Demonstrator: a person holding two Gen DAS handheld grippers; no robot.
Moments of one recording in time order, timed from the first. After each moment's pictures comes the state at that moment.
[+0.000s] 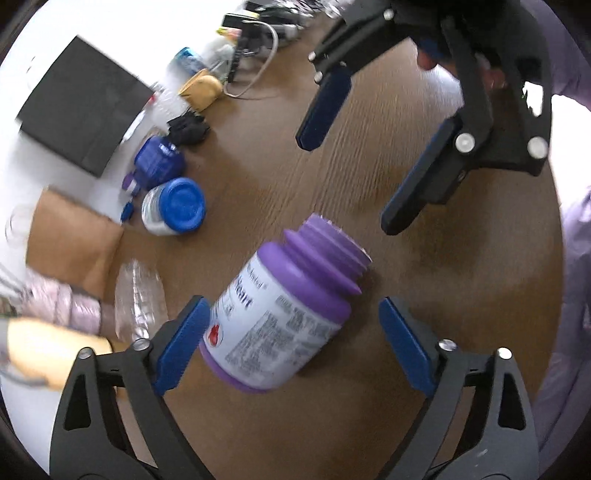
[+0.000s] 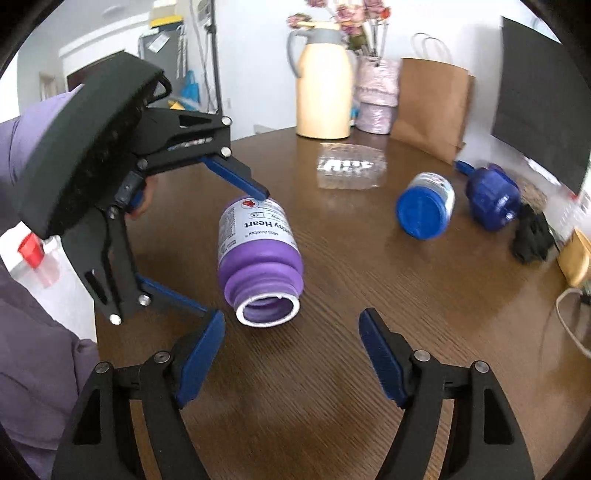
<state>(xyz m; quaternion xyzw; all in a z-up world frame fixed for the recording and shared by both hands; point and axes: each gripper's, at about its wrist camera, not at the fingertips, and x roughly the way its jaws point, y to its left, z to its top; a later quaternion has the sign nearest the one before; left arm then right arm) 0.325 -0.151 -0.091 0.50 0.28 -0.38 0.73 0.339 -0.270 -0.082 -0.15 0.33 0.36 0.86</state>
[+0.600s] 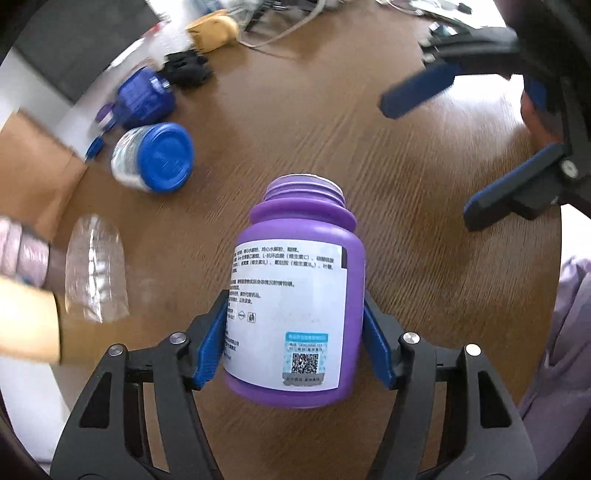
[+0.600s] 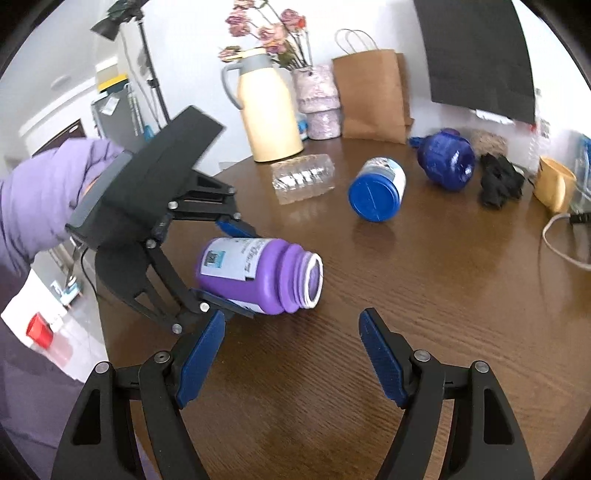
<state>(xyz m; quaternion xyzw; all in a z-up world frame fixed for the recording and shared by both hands) 0.377 -0.154 -0.082 0.39 0.43 -0.38 0.72 0.343 -0.307 -0.077 -0.01 0.34 0.31 0.89</state>
